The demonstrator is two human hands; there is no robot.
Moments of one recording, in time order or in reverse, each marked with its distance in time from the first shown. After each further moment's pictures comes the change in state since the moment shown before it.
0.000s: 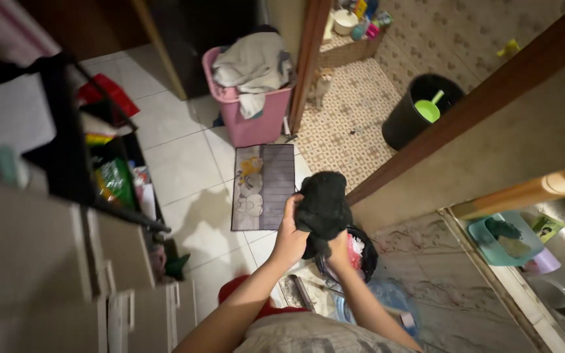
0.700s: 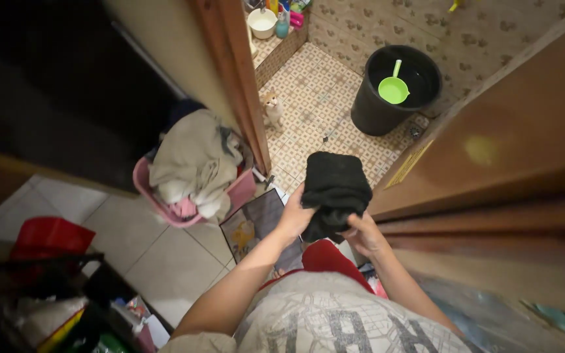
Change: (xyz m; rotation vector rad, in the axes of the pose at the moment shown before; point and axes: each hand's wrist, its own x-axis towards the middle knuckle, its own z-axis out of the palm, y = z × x) left_hand 0.506 -0.106 0.021 -0.073 -0.462 -0.395; right_hand 0.337 0.226 0.016 1.379 0.211 0.797
